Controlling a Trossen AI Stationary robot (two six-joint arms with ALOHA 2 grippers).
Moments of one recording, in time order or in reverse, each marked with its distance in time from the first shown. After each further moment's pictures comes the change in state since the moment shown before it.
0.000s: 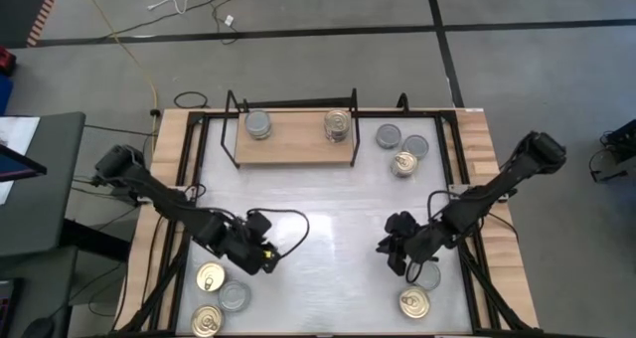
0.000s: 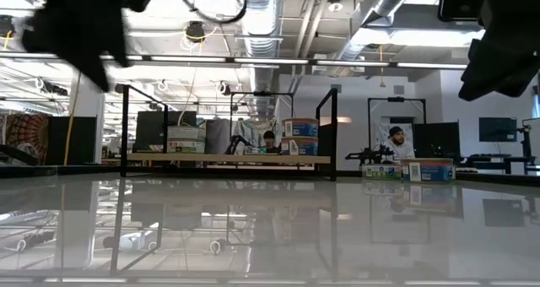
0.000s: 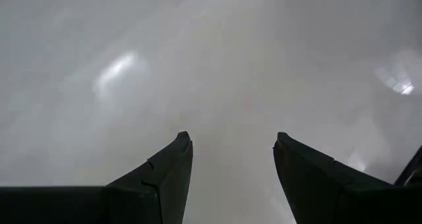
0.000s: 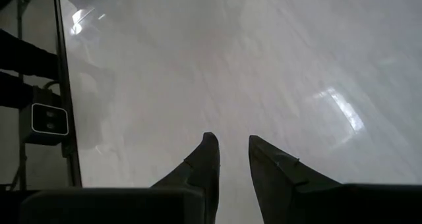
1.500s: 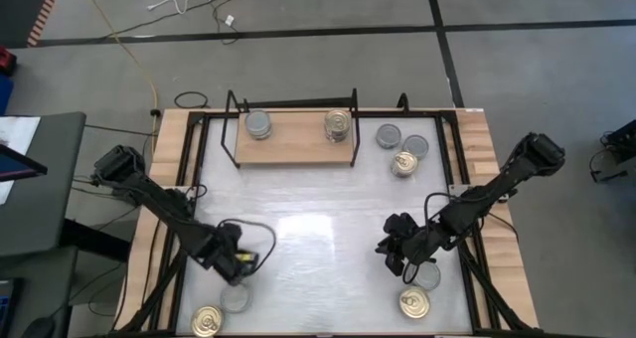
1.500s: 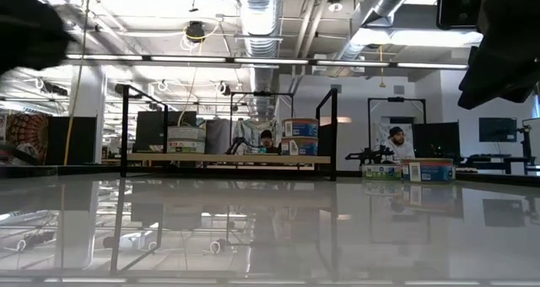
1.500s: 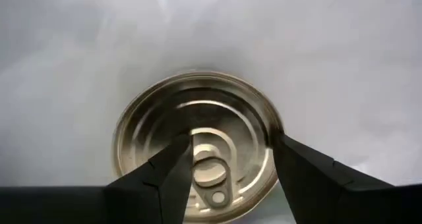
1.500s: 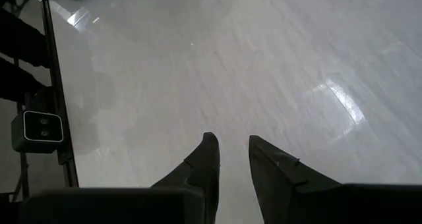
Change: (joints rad) left arm -0.098 0.010 -0.183 -0.048 0.212 -0.552; right arm -0.003 0.025 0.000 0.006 -0.003 0.050
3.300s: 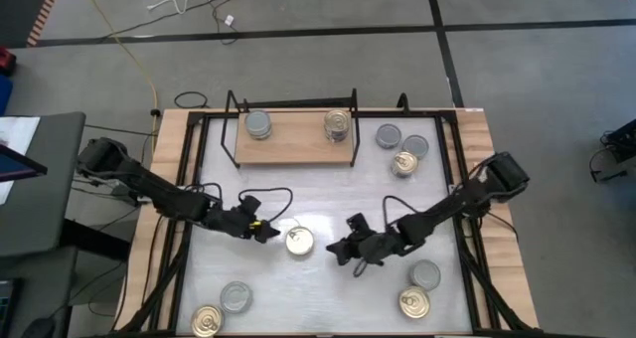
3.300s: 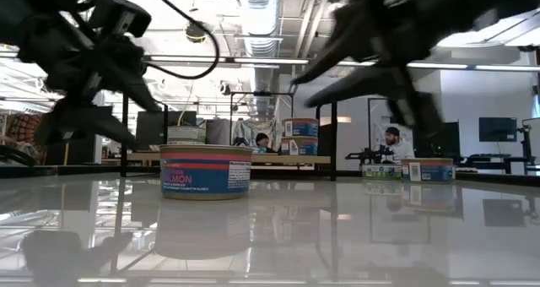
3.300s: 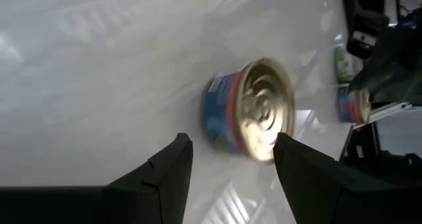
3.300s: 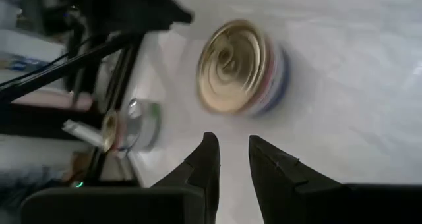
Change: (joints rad) left arm 0.273 -0.274 -0.474 0.949 -0.175 0.523; right arm -0.168 0.444 0.199 0.528 0.061 0.352
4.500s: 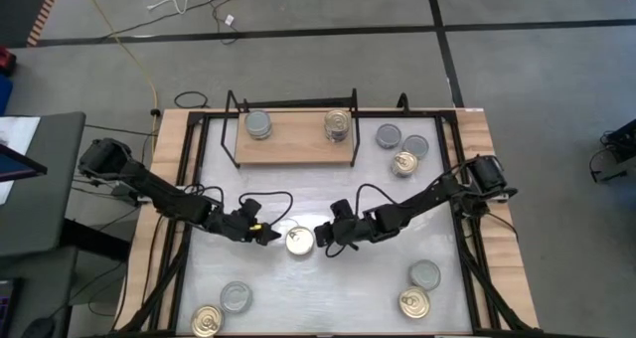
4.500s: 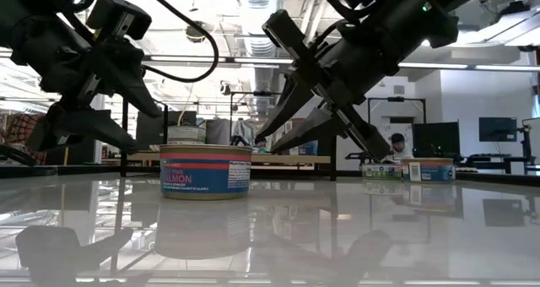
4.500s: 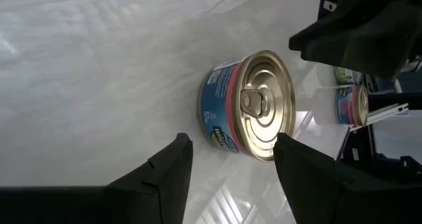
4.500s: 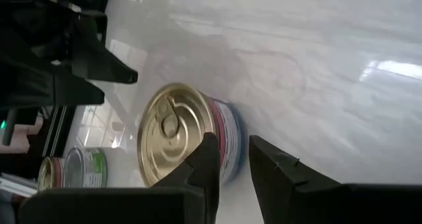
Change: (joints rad) left arm -0.023 0.049 0.001 0.054 -0.024 -0.041; right arm -0.147 0.143 0.127 -0.103 -0.061 -0.045
